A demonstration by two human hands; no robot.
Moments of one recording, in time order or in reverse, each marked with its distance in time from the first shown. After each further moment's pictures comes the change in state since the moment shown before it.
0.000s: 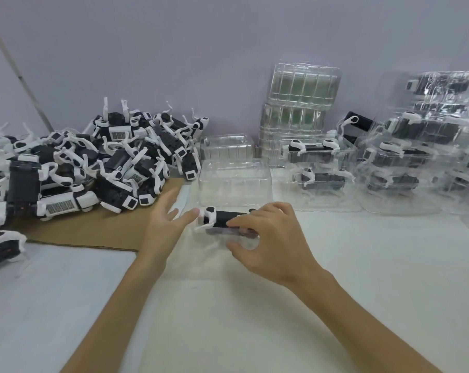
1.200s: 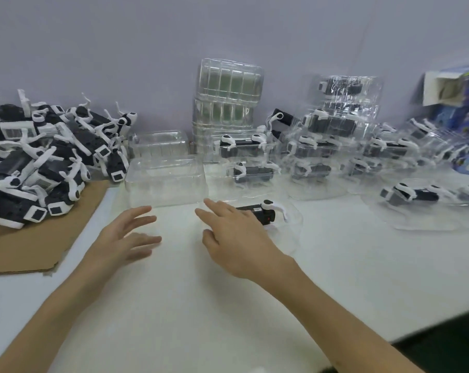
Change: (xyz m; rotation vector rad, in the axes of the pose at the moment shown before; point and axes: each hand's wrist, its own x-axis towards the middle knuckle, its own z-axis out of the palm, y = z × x) left_hand -0.016 -0.005 0.026 -0.002 -0.361 -0.070; right_hand -0.016 0.025 -0.037 -0.219 -0.419 0.243
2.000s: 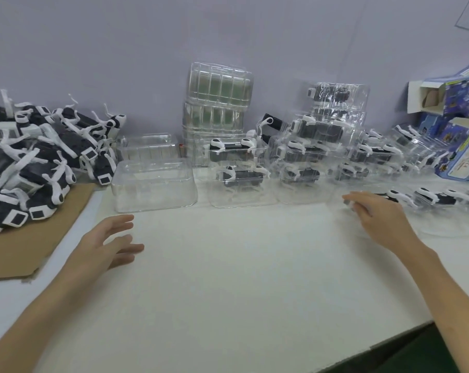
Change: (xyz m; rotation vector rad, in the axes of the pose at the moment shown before) left_hand 0.001 0.000 0.003 0.030 0.111 -0.047; right_hand -0.087 0.242 -0.066 -0.028 0.377 0.492
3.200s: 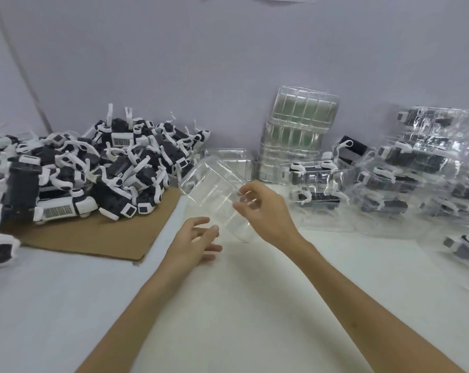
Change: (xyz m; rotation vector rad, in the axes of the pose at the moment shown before) left_hand 0.006 -0.002 -0.007 -0.181 0.027 0.002; right_hand 0.000 -0.315 0.104 0.795 -0.251 -0.355
